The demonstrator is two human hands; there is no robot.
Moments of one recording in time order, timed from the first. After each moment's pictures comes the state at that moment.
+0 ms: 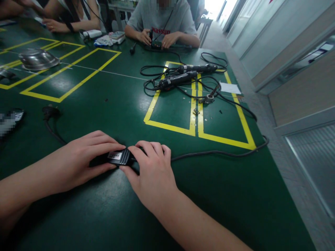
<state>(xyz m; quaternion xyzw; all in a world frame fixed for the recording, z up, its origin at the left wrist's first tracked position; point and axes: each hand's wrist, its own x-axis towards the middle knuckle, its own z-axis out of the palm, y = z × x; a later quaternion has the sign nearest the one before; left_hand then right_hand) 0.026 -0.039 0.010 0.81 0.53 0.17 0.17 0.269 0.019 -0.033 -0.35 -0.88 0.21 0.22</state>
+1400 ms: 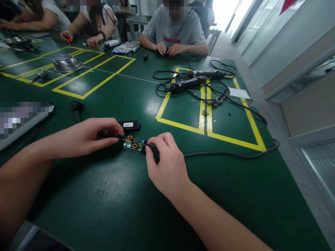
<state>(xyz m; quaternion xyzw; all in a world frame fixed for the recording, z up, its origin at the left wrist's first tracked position) 0.001 -0.027 0.028 0.73 0.61 0.17 0.26 0.273 0.031 -0.040 -0.32 -0.84 0.24 0.36</state>
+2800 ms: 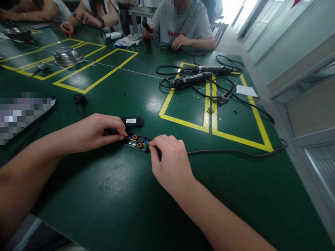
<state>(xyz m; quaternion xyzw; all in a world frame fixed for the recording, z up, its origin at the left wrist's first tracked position) 0.000 -0.021 0.018 0.76 0.59 0.16 0.23 0.276 0.036 -0.041 -0.32 -0.88 0.20 0.28</state>
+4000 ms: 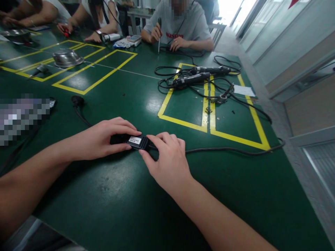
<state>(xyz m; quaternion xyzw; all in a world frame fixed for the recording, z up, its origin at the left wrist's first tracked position) 0.020 -0.023 0.008 0.79 0.54 0.19 0.21 0.273 0.033 -0.043 -0.34 -0.89 0.17 0.26</state>
